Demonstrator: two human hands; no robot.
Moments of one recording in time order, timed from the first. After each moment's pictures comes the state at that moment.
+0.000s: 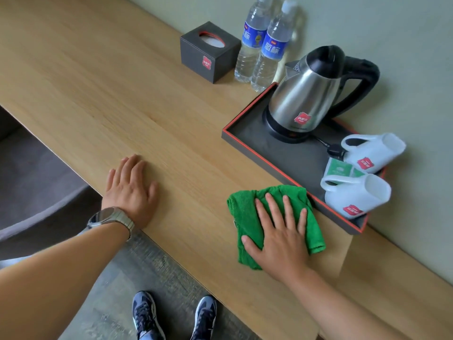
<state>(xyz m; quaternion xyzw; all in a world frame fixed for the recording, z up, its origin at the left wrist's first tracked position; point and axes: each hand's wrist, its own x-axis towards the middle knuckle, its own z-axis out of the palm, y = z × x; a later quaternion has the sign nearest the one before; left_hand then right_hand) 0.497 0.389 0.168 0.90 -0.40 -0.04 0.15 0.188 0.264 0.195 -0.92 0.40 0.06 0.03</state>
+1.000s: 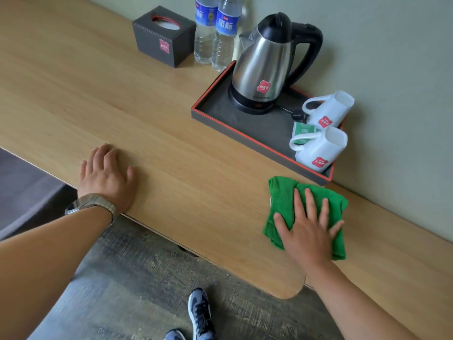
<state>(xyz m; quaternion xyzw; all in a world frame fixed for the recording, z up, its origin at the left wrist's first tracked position) 0.504 0.391 0.158 0.89 -0.42 -0.01 0.15 0.100 0.299 0.188 -0.76 0.65 0.06 0.06</state>
